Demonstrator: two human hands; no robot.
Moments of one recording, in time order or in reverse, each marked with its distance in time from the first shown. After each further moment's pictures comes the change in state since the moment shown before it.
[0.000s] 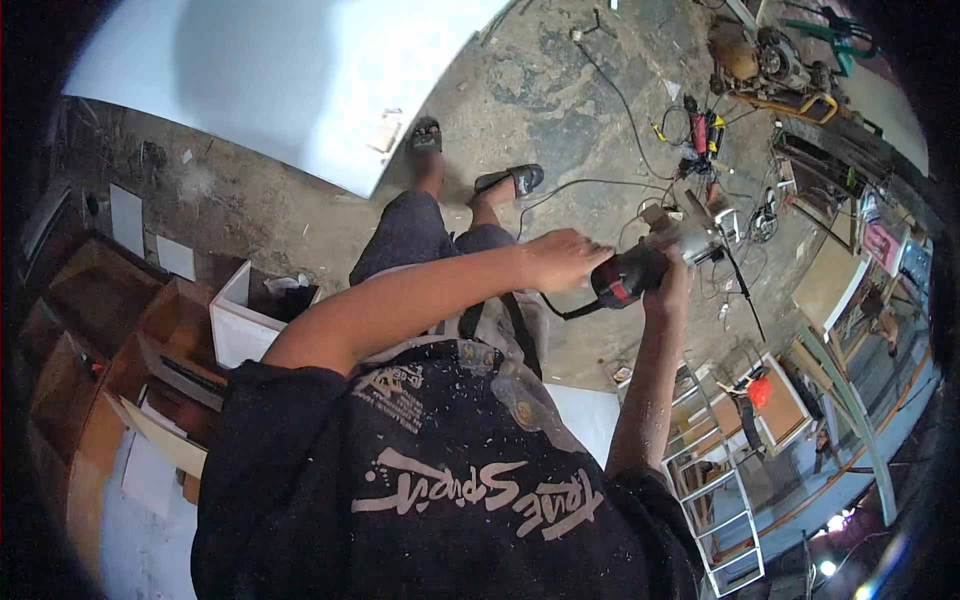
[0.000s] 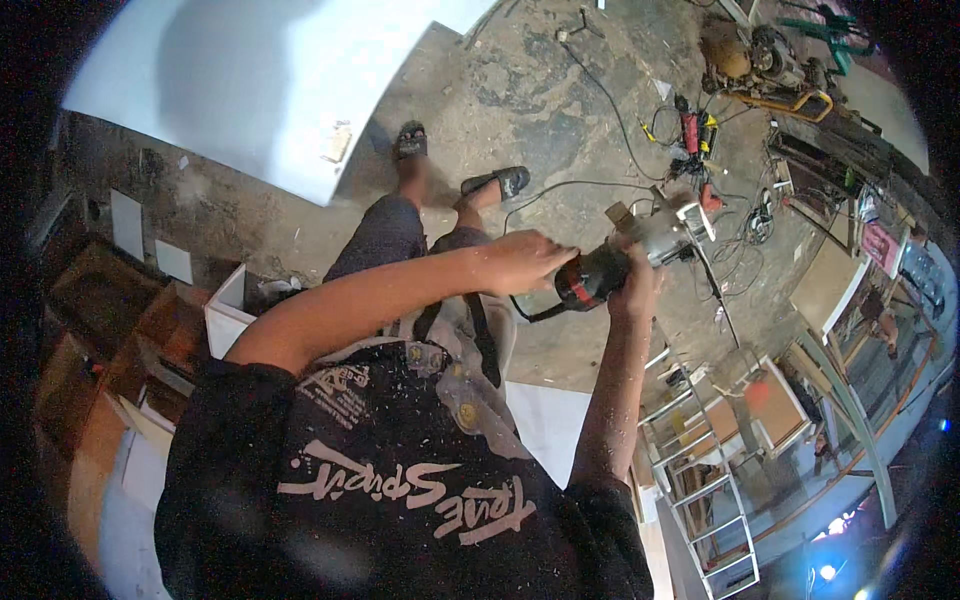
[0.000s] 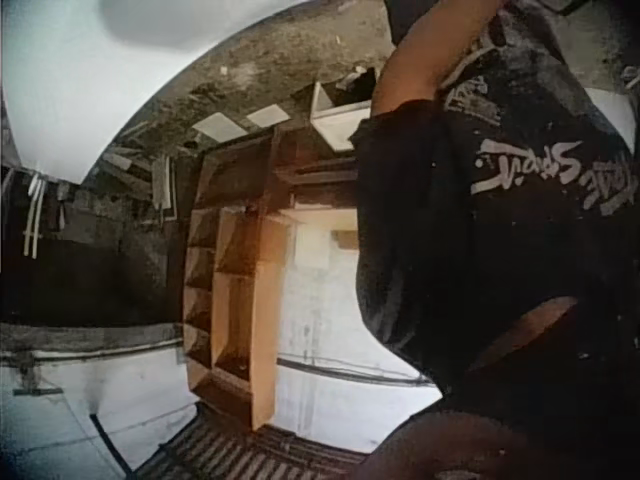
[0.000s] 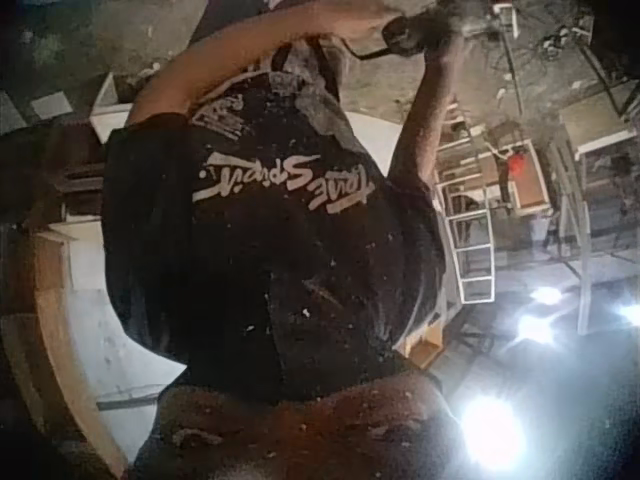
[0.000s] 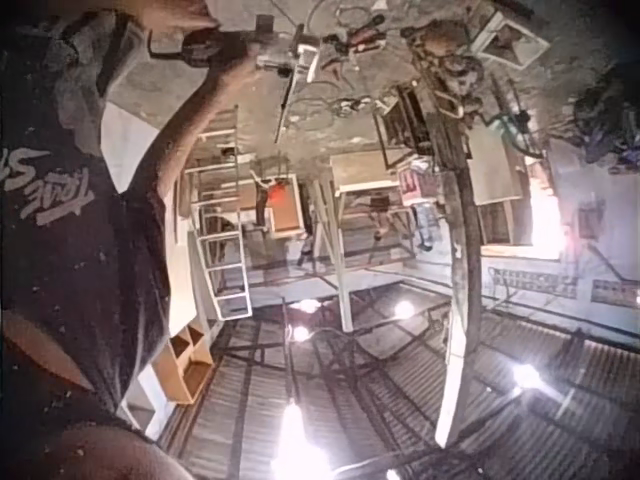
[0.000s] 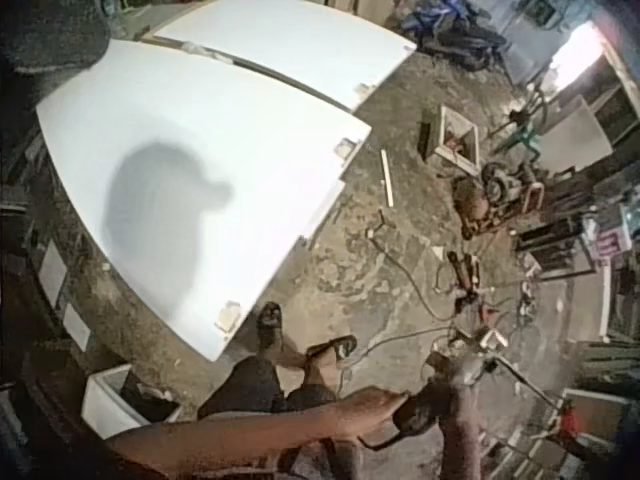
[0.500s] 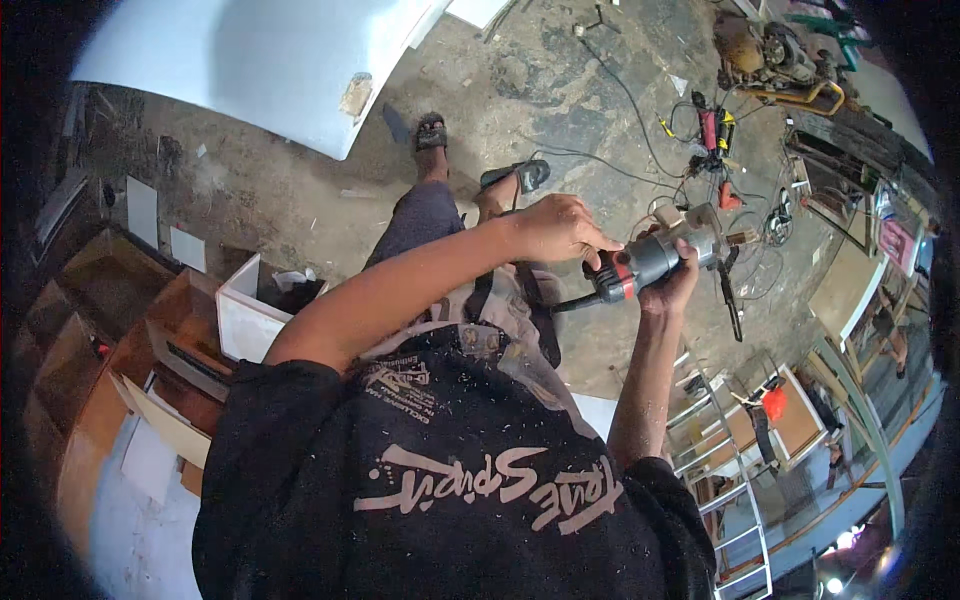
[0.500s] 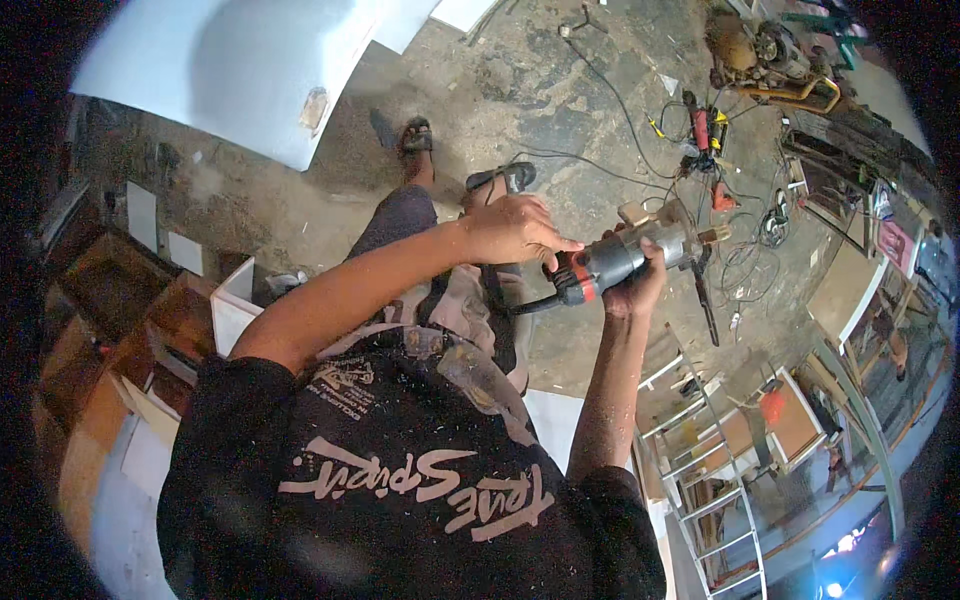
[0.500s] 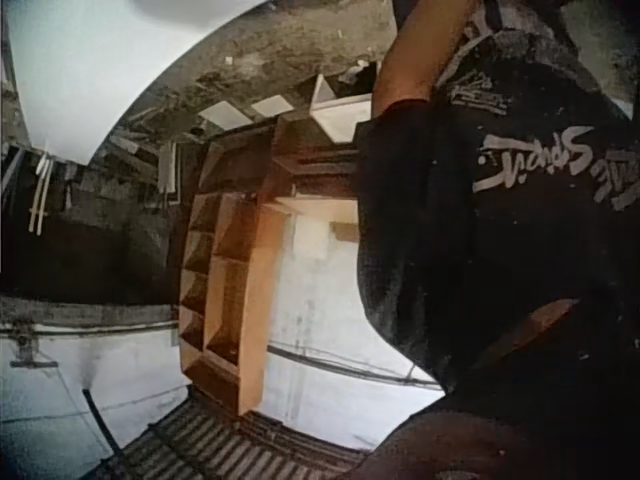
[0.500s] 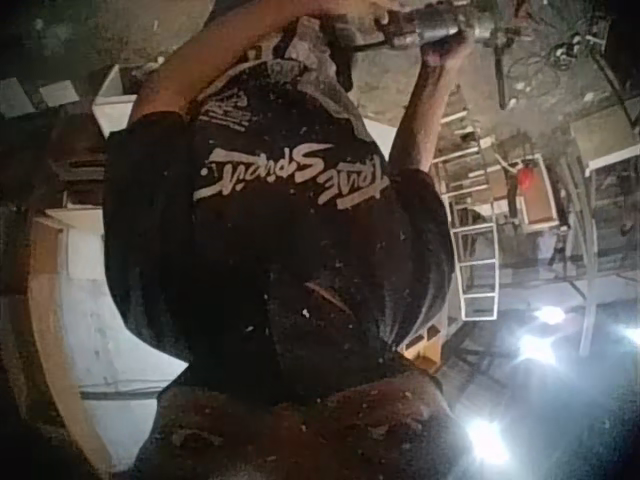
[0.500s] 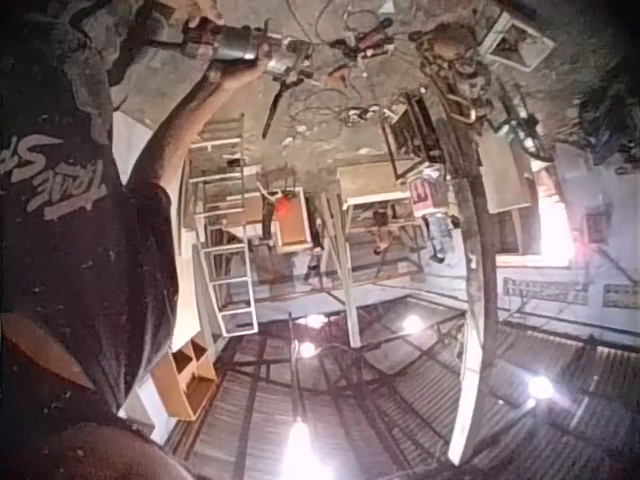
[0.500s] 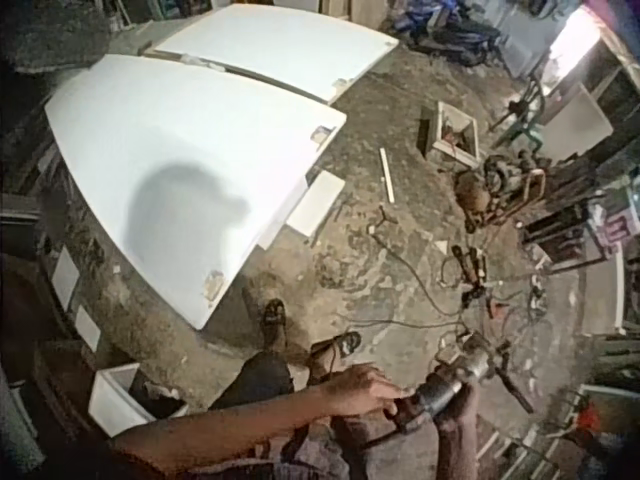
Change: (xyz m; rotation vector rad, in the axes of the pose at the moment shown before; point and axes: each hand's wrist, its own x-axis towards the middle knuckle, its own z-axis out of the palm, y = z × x) left_hand 0.022 0.003 -0.005 -0.145 0.163 0.119; right_hand -0.003 0.011 -0.054 0.398 -0.113 0.210
